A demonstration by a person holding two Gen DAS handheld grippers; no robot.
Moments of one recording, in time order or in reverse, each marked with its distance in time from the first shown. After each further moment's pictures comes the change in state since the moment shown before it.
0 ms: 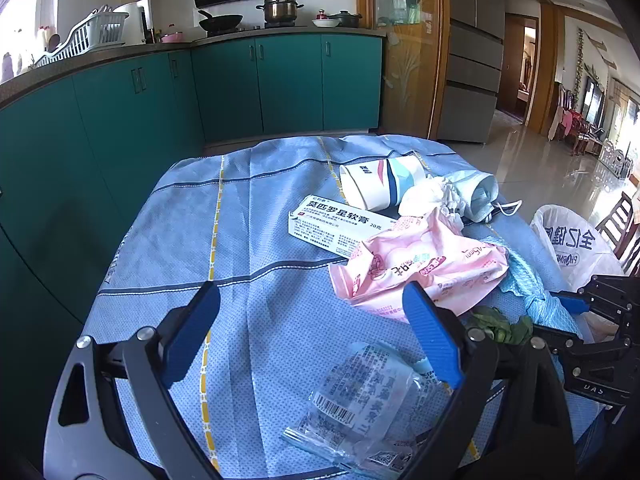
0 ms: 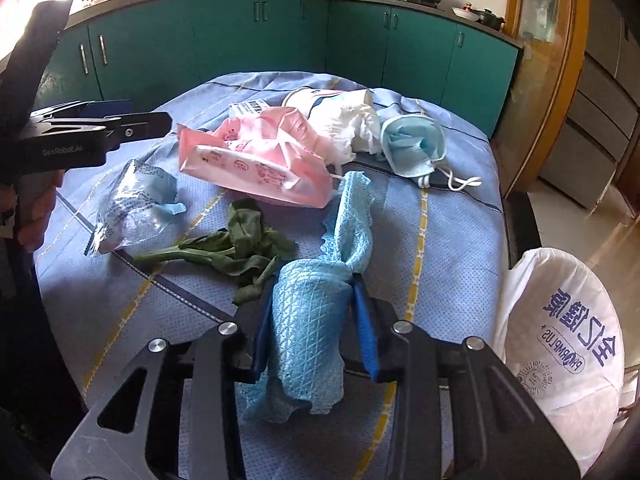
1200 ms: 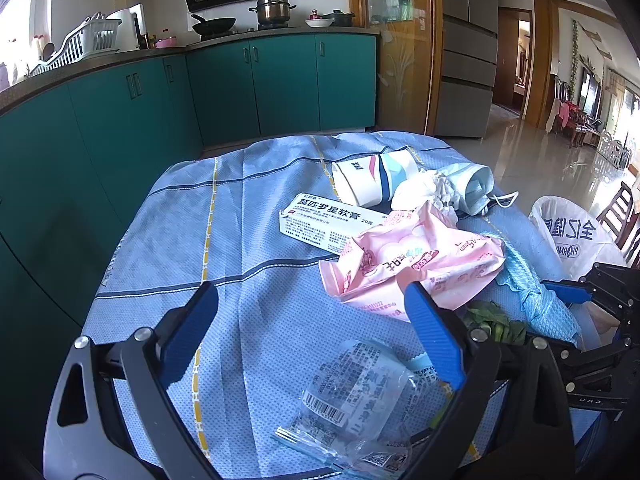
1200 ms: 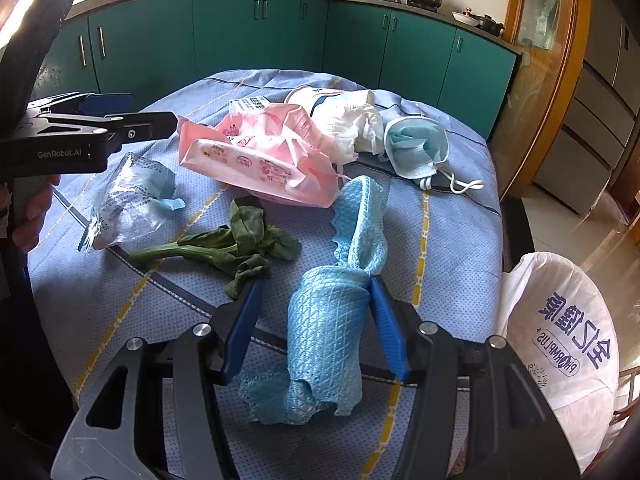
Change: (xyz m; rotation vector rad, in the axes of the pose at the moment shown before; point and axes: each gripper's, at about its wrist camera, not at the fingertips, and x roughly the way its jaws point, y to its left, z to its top) left arm 0.001 -0.008 -0.002 0.029 -0.002 0.001; right arm 0.001 0.008 -0.001 -0.030 -0.011 -0.006
